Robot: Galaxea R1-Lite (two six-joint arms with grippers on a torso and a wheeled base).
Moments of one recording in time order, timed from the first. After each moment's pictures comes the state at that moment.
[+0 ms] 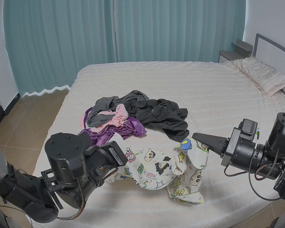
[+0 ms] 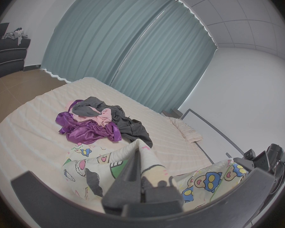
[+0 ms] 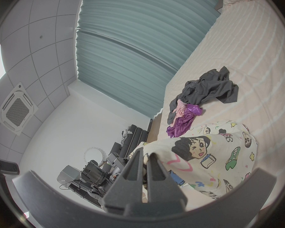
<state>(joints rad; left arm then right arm) -0.80 1.75 -0.46 -1.13 0.45 -0.65 0.64 1.55 -0.38 -1.12 0.23 0.97</state>
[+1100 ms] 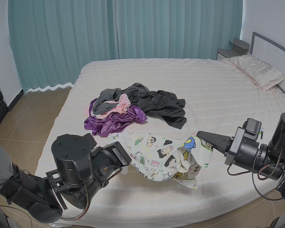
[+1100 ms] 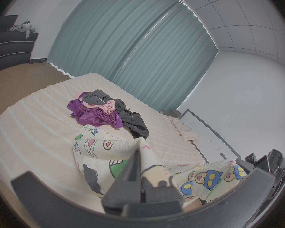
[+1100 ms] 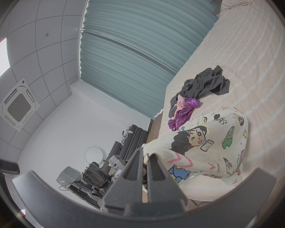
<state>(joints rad) -0.81 1.78 -0.48 -1.13 0.46 -0.72 0.63 1.52 -0.37 -1.12 0.20 0.96</state>
